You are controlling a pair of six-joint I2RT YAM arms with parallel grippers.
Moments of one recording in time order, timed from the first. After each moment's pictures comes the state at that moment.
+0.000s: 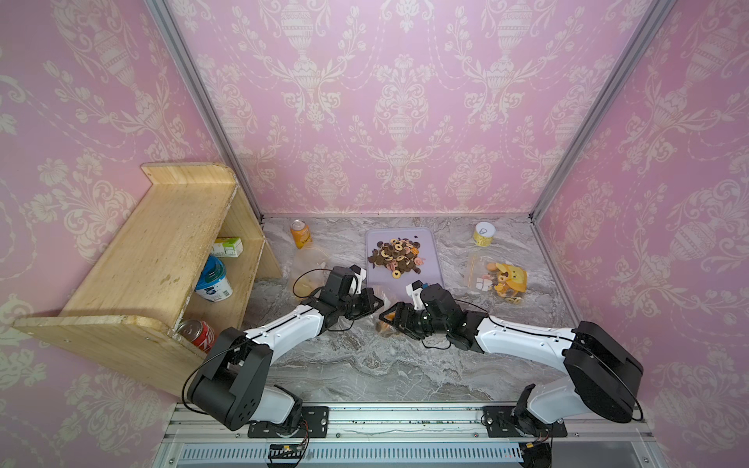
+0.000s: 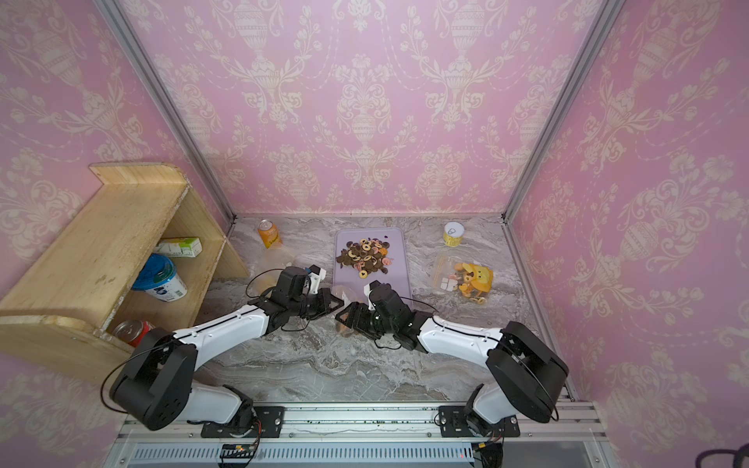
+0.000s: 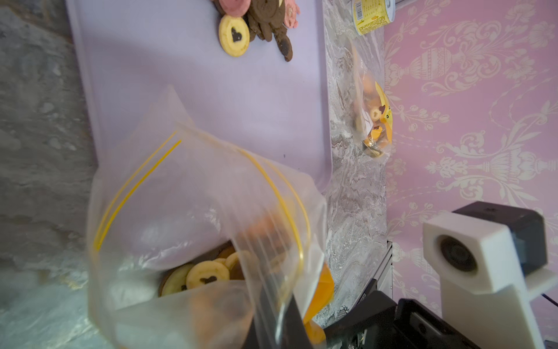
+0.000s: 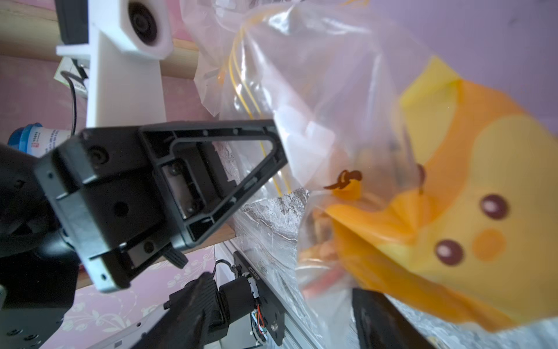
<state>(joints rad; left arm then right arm) -0.45 1.42 0.70 -0.01 0.50 -0.81 0.83 1.46 0.74 0.11 -0.30 1.17</state>
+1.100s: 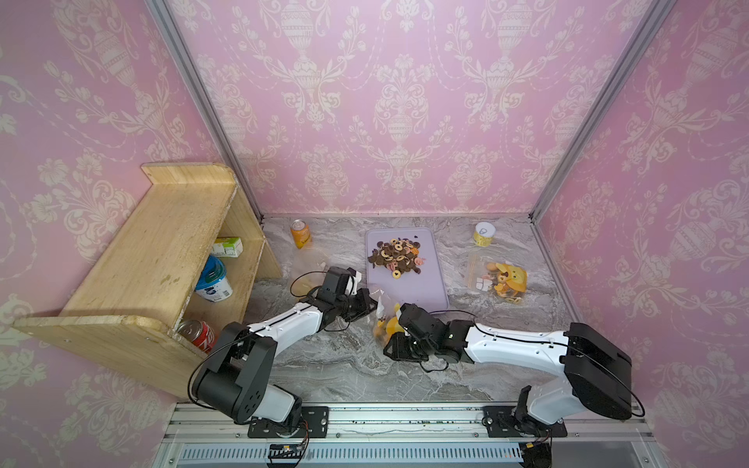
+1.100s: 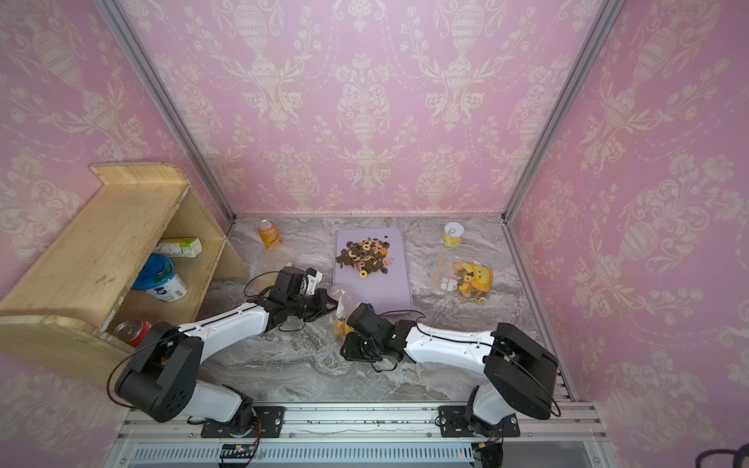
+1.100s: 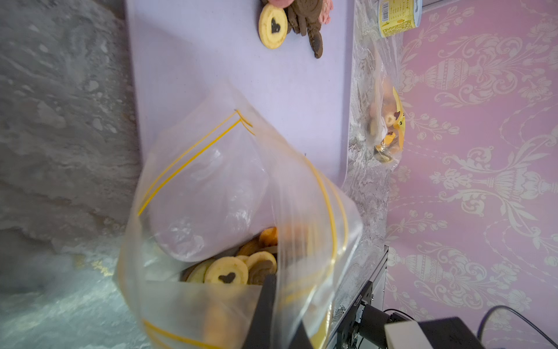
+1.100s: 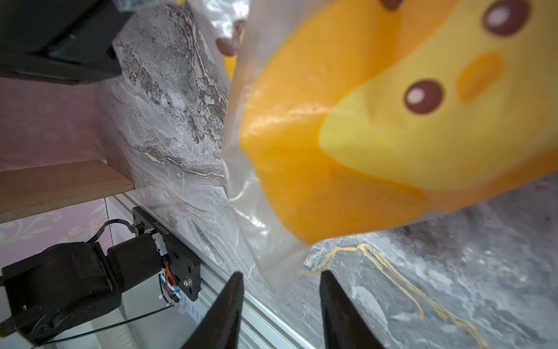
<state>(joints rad) -0.40 1.46 0.70 -0.04 0.54 -0.83 1.03 1.52 0.83 -0.24 -0.16 1.05</state>
